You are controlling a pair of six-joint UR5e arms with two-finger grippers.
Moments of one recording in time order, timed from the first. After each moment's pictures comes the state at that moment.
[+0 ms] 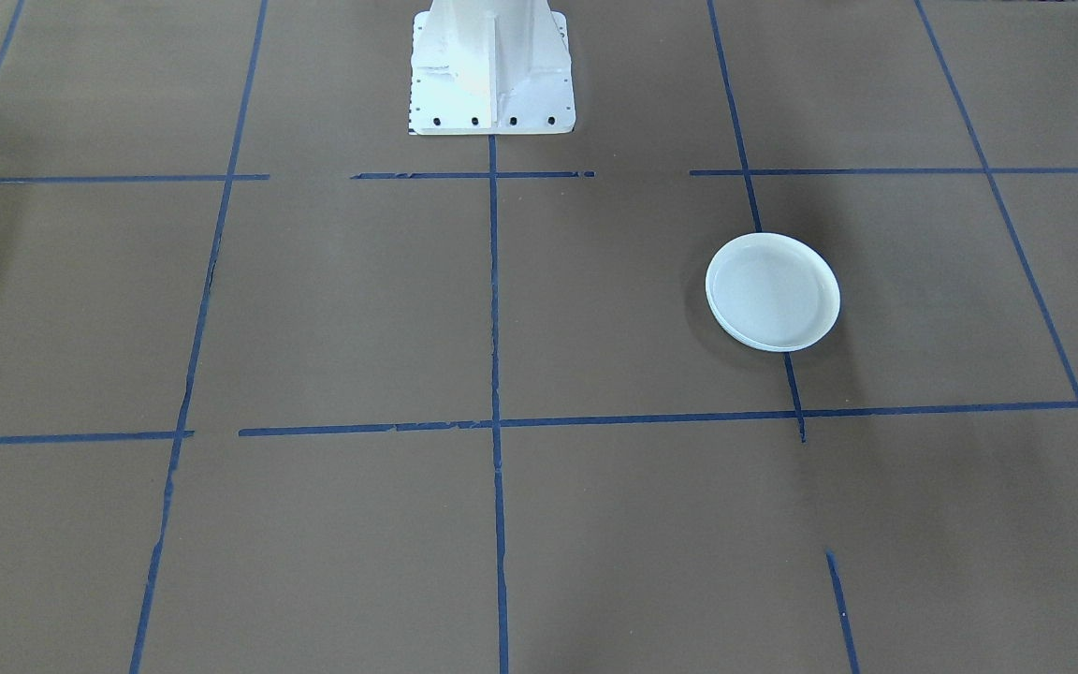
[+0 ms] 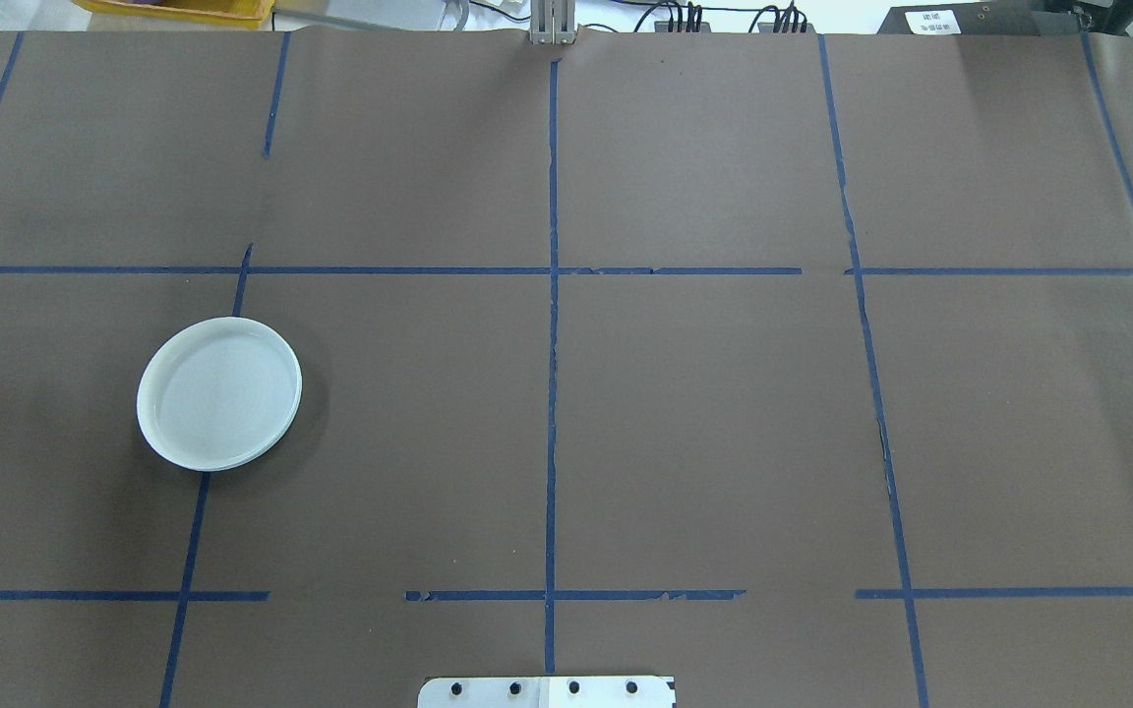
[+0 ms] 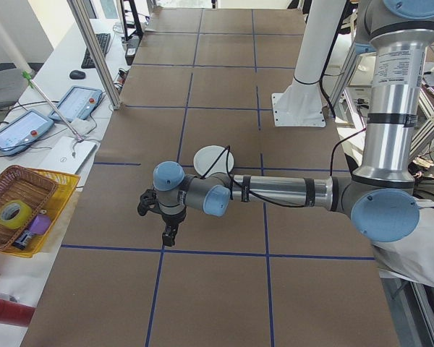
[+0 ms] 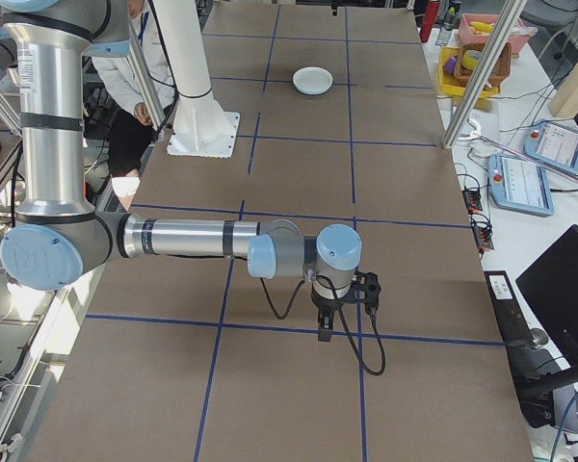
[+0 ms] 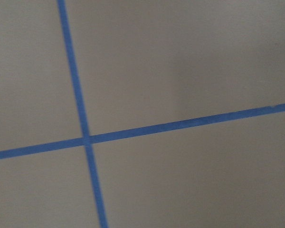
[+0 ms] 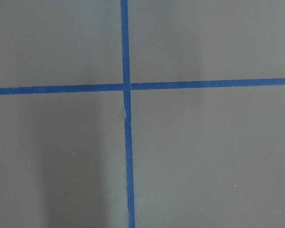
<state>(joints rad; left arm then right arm) -1.43 -1.60 -1.54 -1.76 -2.26 -0.03 1.54 -1.61 1.62 -1.56 2.29 0.09</state>
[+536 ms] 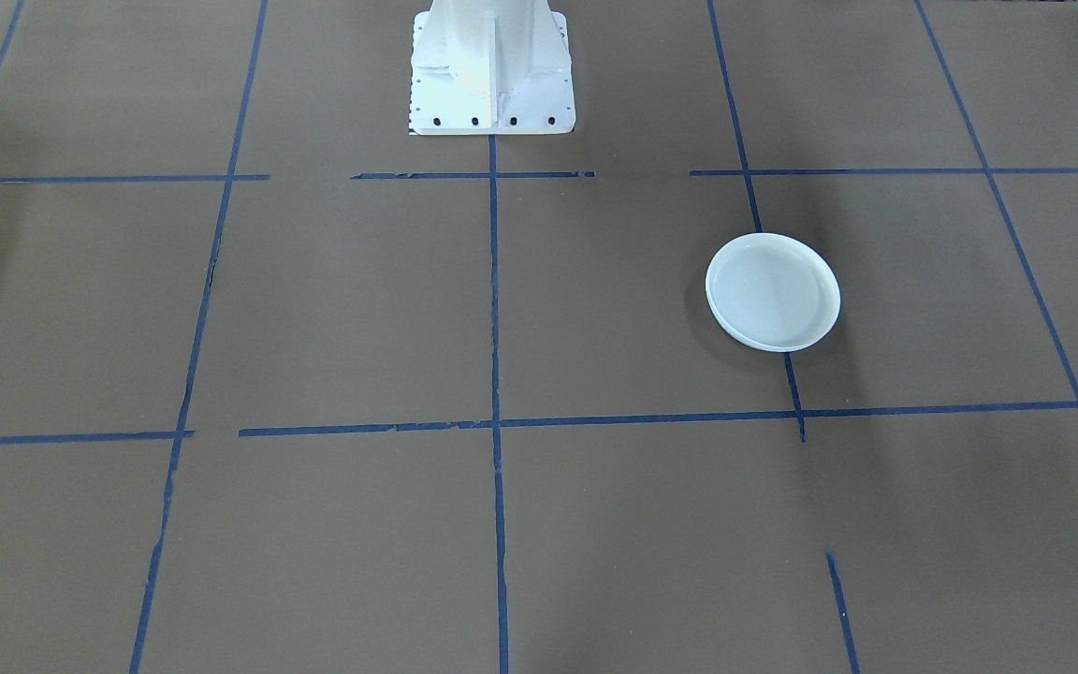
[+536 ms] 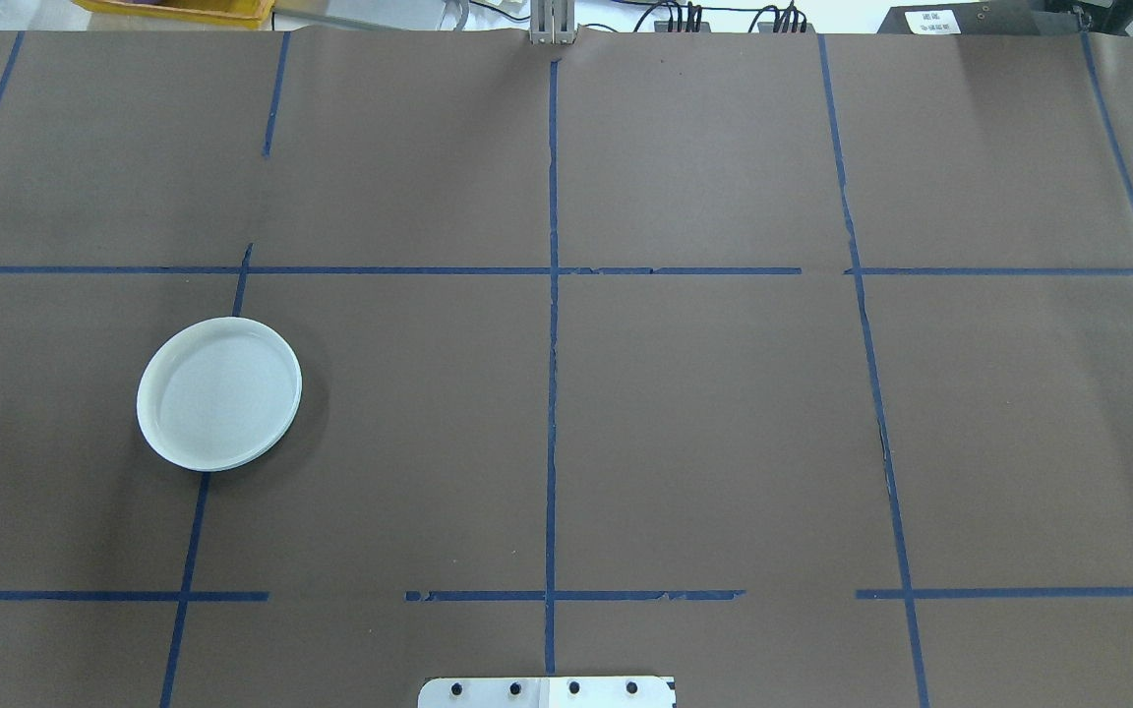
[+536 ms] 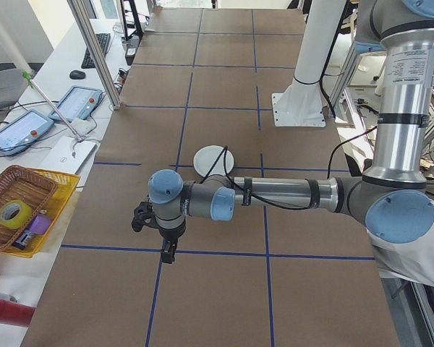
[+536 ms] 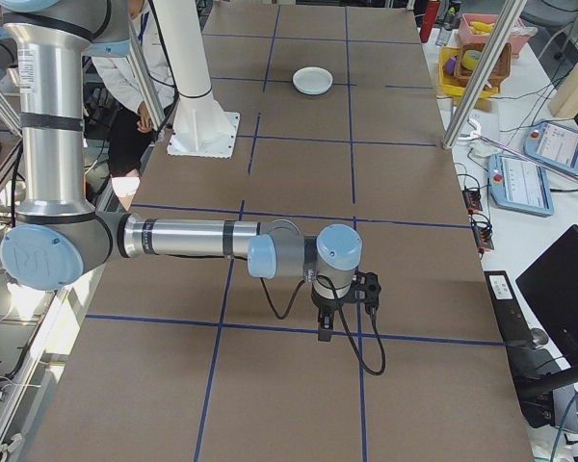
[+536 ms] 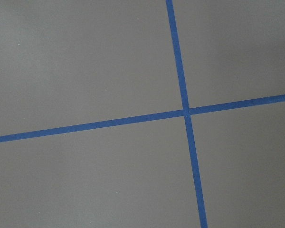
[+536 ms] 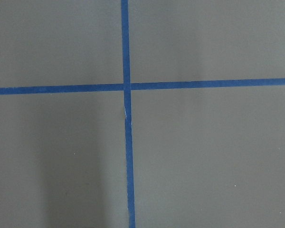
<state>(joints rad) -1.55 -1.60 -1.55 -1.66 -2.29 0.04 1.54 -1.61 1.62 -1.56 2.30 0.09</state>
